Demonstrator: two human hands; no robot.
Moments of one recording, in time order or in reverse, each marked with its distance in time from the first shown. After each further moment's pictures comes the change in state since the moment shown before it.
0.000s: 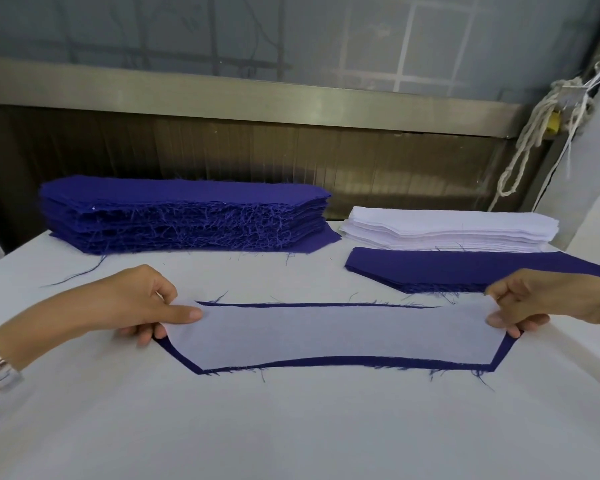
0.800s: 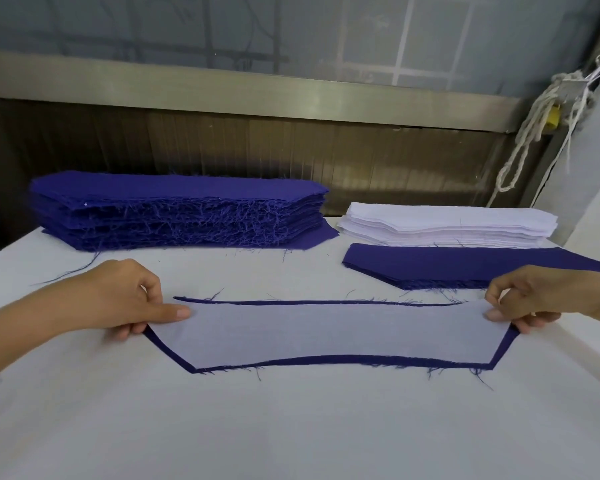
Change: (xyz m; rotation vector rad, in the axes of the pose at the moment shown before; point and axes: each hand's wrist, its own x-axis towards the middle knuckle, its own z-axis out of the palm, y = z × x) left_hand -0.003 -0.004 -0.004 0.136 0.084 -0.081; right_hand -0.004 0.002 -0.003 0.002 0.038 0.069
